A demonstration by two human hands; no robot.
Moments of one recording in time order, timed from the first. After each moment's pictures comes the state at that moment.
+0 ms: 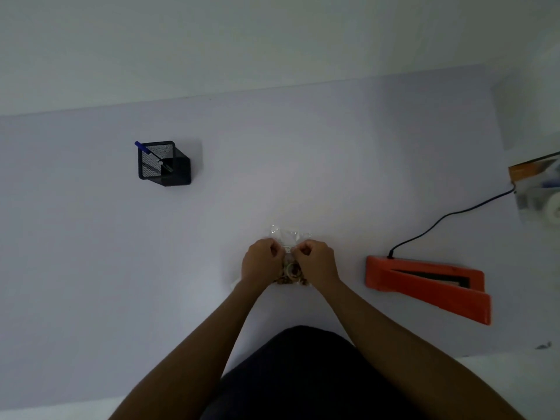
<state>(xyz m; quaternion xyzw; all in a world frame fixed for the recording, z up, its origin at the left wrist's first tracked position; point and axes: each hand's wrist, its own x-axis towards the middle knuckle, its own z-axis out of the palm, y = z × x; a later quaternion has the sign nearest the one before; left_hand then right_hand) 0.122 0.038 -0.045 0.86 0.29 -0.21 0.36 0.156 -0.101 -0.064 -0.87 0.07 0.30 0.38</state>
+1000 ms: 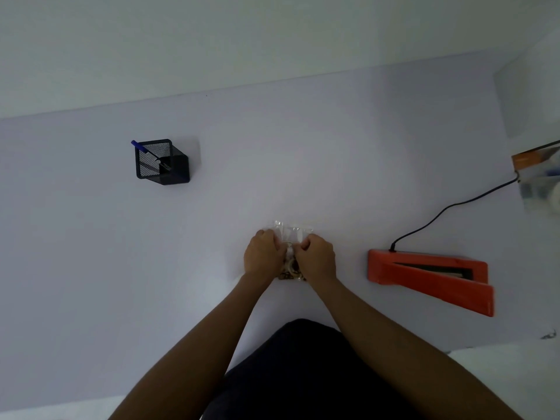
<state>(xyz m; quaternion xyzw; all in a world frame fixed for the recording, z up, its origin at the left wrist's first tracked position) 0.128 0.037 -0.054 0.89 0.28 -0.20 0.30 0.149 -0.090 -0.064 -0.89 0.13 0.28 0.33</state>
